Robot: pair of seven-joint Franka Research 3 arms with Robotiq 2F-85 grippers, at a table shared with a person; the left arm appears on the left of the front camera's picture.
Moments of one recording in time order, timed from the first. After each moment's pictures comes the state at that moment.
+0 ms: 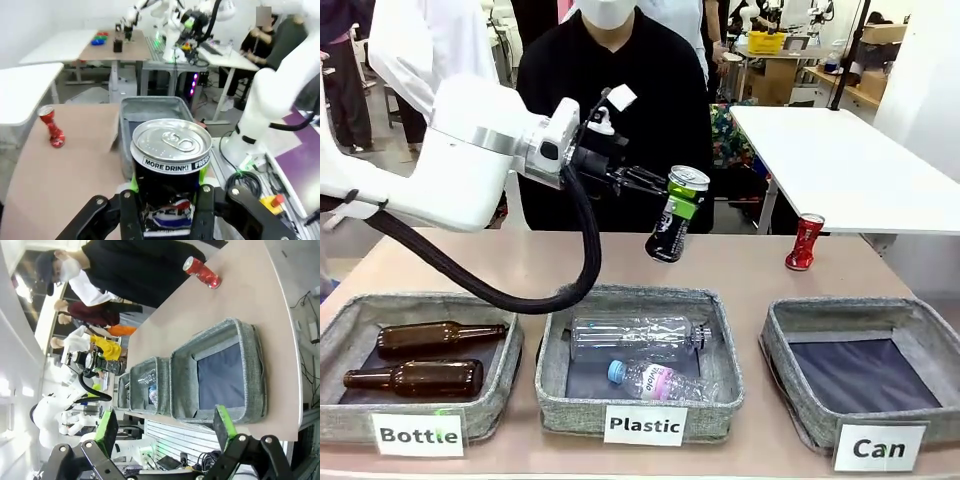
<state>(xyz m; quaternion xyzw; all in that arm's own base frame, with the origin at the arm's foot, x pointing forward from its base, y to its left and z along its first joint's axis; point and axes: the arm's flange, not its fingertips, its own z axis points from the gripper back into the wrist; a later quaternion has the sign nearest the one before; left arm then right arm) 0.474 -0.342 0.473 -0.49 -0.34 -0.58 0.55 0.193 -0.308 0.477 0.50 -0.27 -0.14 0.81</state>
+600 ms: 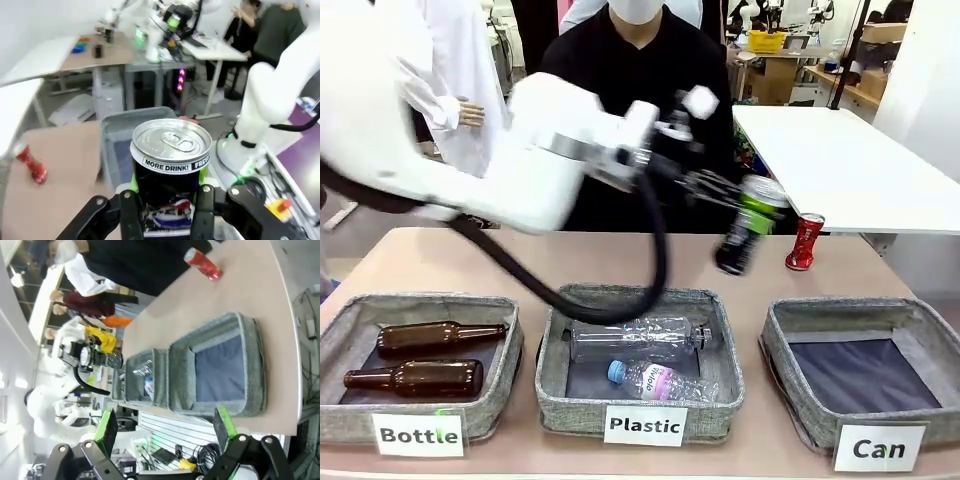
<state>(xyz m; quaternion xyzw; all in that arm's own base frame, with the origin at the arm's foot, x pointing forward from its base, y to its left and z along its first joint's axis) 0.453 -0.461 0.474 -0.50 -0.32 -0.63 0.49 0.189 -0.303 0.480 0.49 -0.25 -0.13 0.83</state>
